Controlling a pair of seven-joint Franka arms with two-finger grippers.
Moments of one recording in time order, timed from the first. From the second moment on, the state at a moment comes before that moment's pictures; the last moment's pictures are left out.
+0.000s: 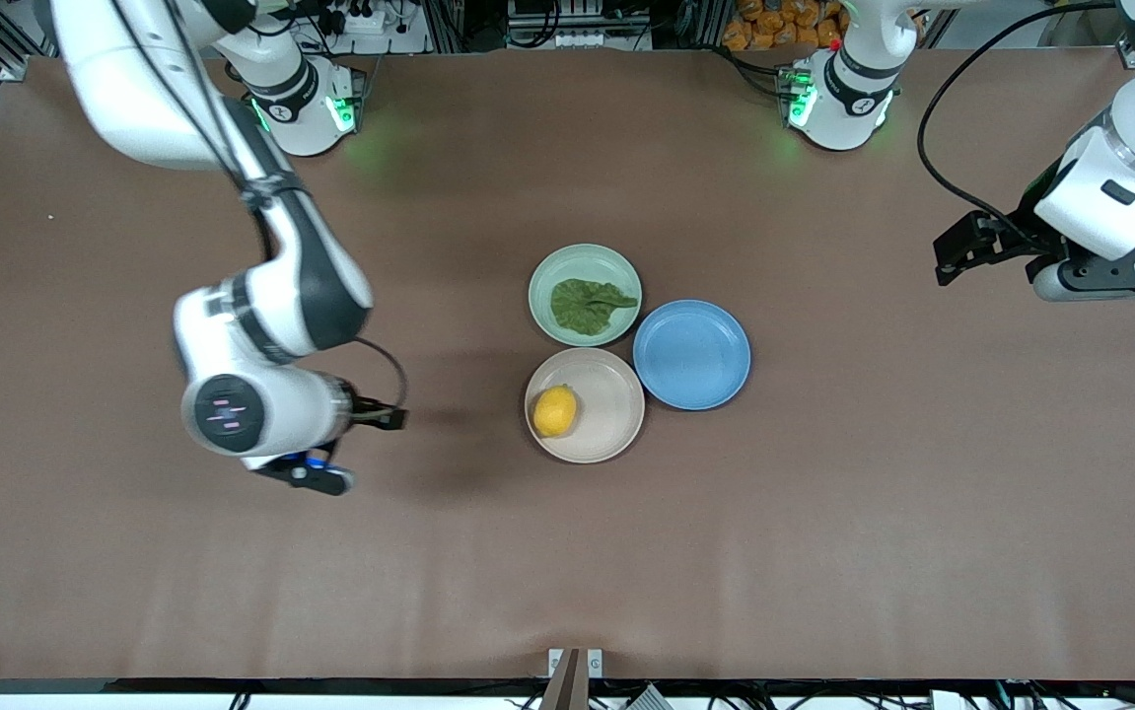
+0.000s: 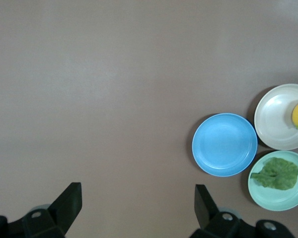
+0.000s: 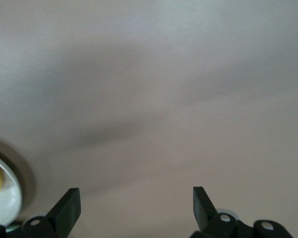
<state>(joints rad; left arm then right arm) -0.03 0.05 -0.17 -1.51 0.02 1.59 -0.20 0.21 0.70 0.14 -1.20 0.00 1.63 0.59</state>
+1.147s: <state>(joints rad) 0.01 0.04 -0.15 -1.51 0.02 1.58 -0.17 -0.10 0.41 0.13 -1.20 -0.10 1.41 0.04</state>
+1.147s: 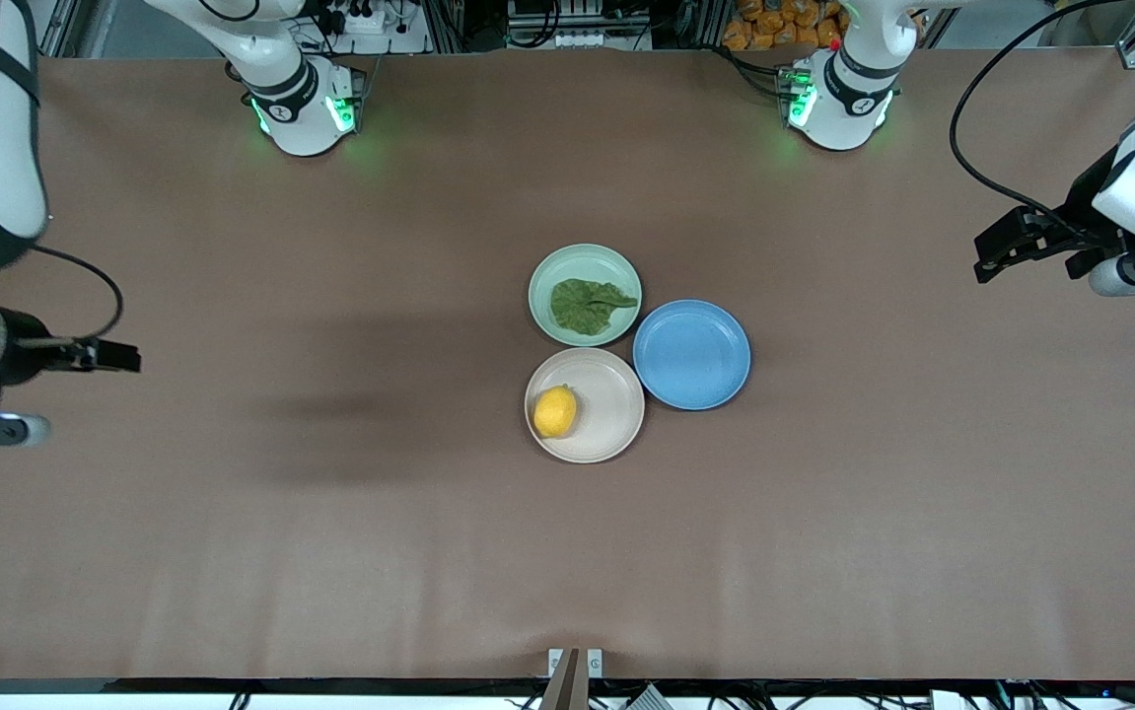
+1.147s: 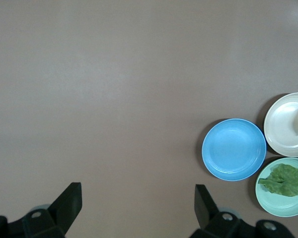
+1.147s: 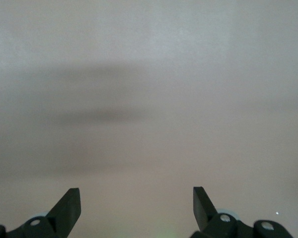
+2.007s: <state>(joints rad) 0.01 0.03 -0.14 -1.51 0.02 1.58 -0.17 -0.12 0.04 0.14 -1.52 -0.05 1.47 0.04</state>
